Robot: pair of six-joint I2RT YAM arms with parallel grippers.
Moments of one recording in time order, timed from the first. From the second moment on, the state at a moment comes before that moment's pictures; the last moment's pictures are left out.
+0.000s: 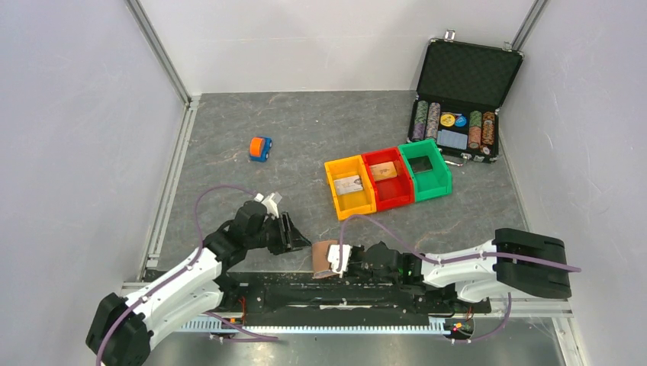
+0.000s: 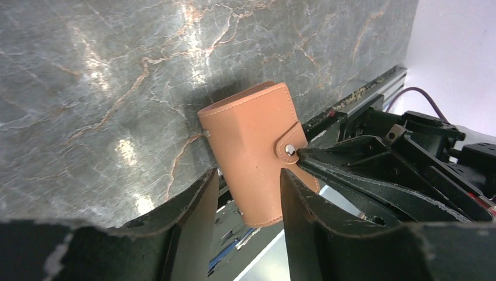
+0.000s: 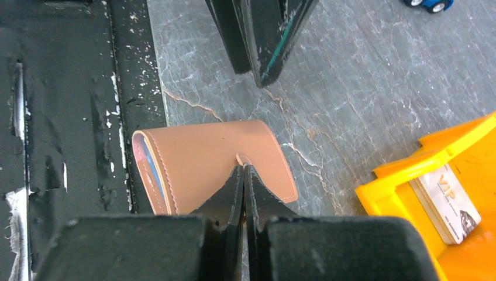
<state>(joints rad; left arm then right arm) -0.62 0.77 0.33 -0.28 0.36 -0.88 1.36 1.29 0.30 0.66 0.17 -0.32</state>
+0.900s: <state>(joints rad) -0.77 1.11 0.21 0.16 0.35 -0.97 1.36 1.39 0.20 0.91 0.16 -0.35</state>
